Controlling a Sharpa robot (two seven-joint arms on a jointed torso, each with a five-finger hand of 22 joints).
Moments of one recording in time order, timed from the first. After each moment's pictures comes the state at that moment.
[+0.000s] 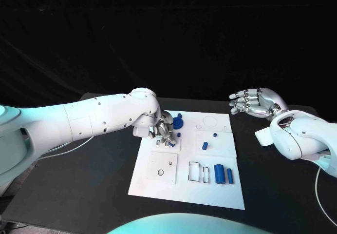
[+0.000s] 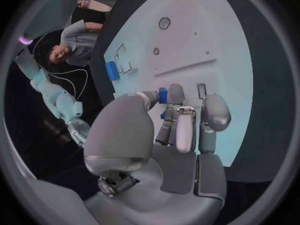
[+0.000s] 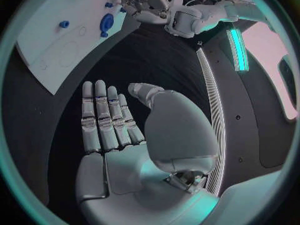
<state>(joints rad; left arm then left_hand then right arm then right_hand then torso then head) 1.27 -0.61 -0.09 1.31 -0.98 0.44 -0.54 1.34 -0.13 0.61 0.33 0.13 0.80 0.08 0.72 0.64 1.05 0.01 0.96 0.54 1.47 -0.05 1.46 1.31 0.10 1.28 0.06 1.31 1.10 1.29 -0.87 -0.17 1.52 -0.52 -0.51 0.16 1.26 -0.16 0.57 0.09 0.33 0.77 0.20 0.25 0.38 0.90 0.18 0.39 0.13 0.99 0.13 0.30 0.34 0.17 0.91 0.23 0.08 0.62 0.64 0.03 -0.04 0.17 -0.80</state>
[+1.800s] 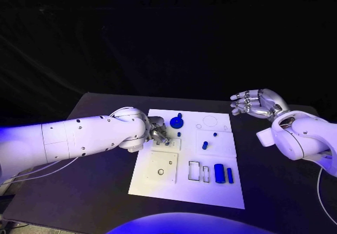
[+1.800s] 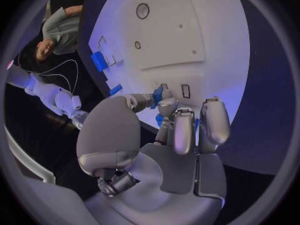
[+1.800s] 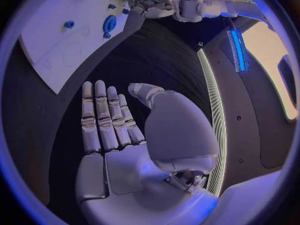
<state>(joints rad) 1.16 -0.77 -0.09 1.52 -1.15 0.01 -0.53 1.11 -0.22 0.83 0.27 0.14 0.82 0.05 0.83 0.89 1.24 -0.03 1.21 0.84 1.47 -0.08 1.49 1.31 0.08 1.35 0.03 1.39 1.22 1.28 -0.88 -0.17 1.52 -0.52 -0.49 0.16 1.25 -0.16 0.56 0.08 0.33 0.77 0.20 0.24 0.38 0.89 0.18 0.39 0.12 0.99 0.13 0.29 0.34 0.17 0.91 0.23 0.07 0.61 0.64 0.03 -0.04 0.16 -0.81</state>
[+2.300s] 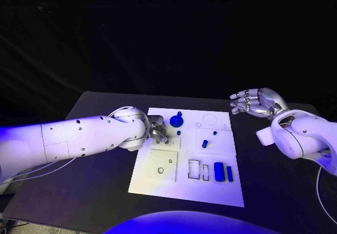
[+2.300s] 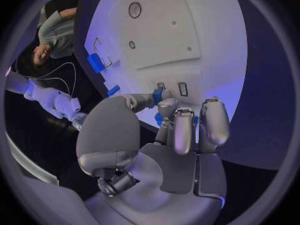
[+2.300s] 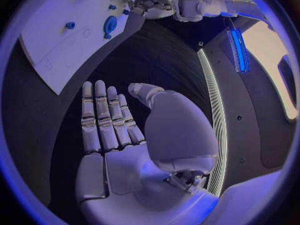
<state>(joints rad) 1.16 -0.77 -0.09 1.53 -1.20 0.00 -0.53 1.11 -0.23 0.83 0.28 0.14 0.83 0.05 0.83 0.91 1.25 -0.03 1.22 0.85 1.47 -0.08 1.49 1.31 0.08 1.35 0.02 1.39 1.23 1.28 -0.88 -0.17 1.52 -0.52 -0.49 0.16 1.25 -0.16 0.56 0.08 0.34 0.77 0.20 0.24 0.37 0.89 0.18 0.39 0.12 0.99 0.13 0.29 0.34 0.17 0.91 0.23 0.08 0.61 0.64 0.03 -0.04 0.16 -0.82</state>
